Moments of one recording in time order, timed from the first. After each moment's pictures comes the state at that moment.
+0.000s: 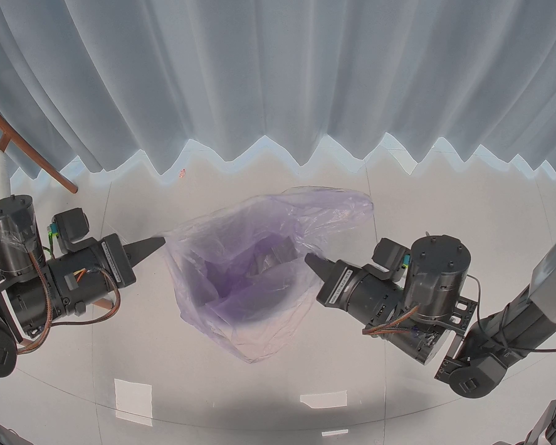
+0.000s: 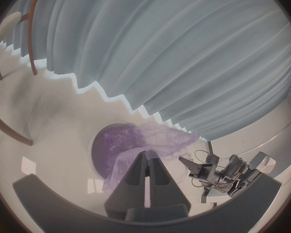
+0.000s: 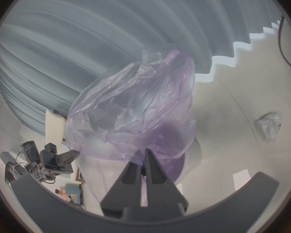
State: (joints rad) left arm -0.32 1.43 -0.50 -0.76 -0.27 -0.54; right arm 0.80 1.95 -0.68 -1.16 -0.15 0.68
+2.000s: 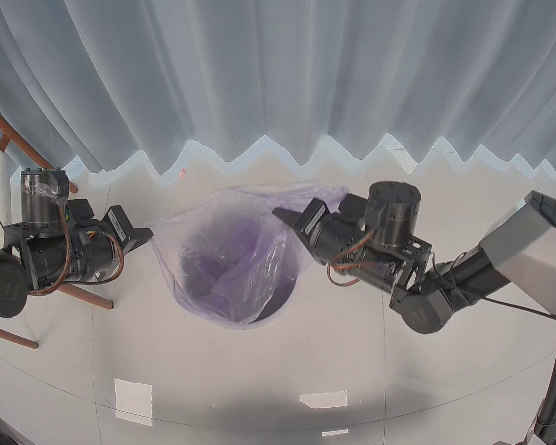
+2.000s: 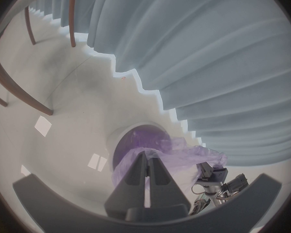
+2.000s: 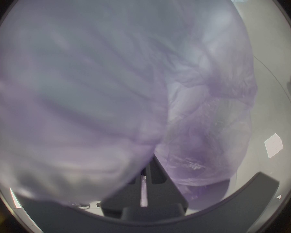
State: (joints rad) left arm -0.22 1.57 -0.76 -0.42 -0.18 -0.78; right arm 0.68 2.16 -1.13 -0.99 0.14 1.00
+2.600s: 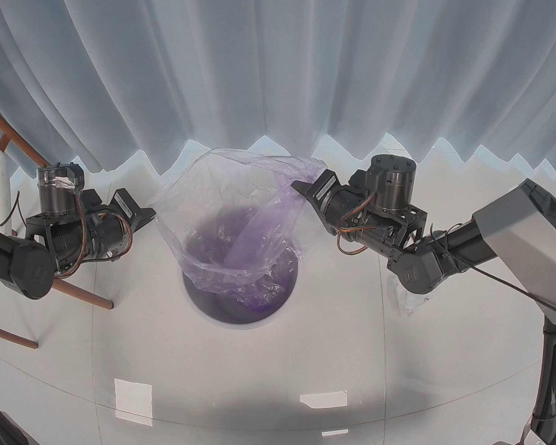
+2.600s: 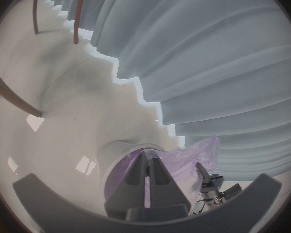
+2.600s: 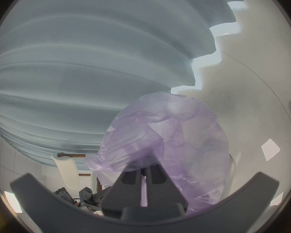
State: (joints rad) left arm -0.14 1.76 -0.84 -0.61 -0.23 -0.88; right arm 0.57 2.24 -1.37 -0.83 0.14 1.00
